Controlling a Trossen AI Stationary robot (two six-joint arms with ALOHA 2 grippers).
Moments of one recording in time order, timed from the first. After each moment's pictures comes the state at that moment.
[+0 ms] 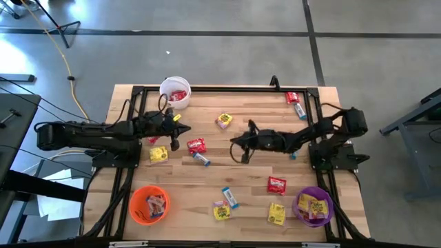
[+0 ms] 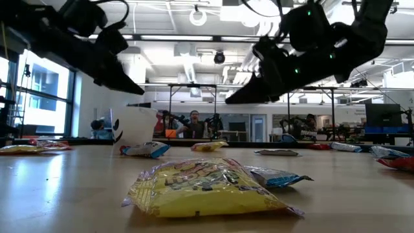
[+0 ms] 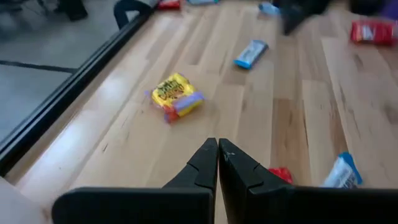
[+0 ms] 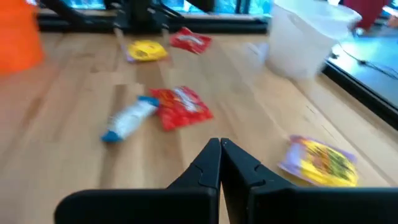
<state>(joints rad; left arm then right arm) 0.28 0.91 0.32 0.13 -0.02 0.11 -0.02 1.64 0.54 0.78 0.20 -0.02</state>
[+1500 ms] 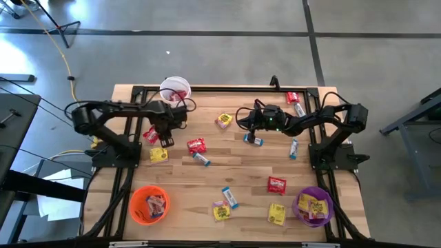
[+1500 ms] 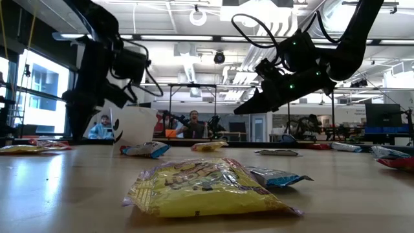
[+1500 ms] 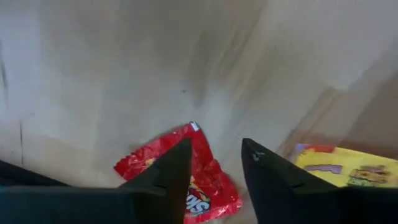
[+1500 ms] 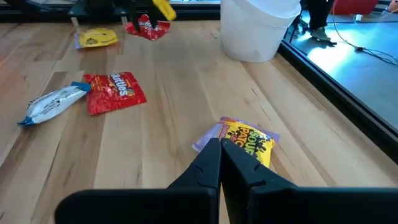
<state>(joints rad) 0.45 1.50 0.80 -1.00 -0.15 0.06 -0.38 1.63 0.51 0.77 -0.14 -0.12</state>
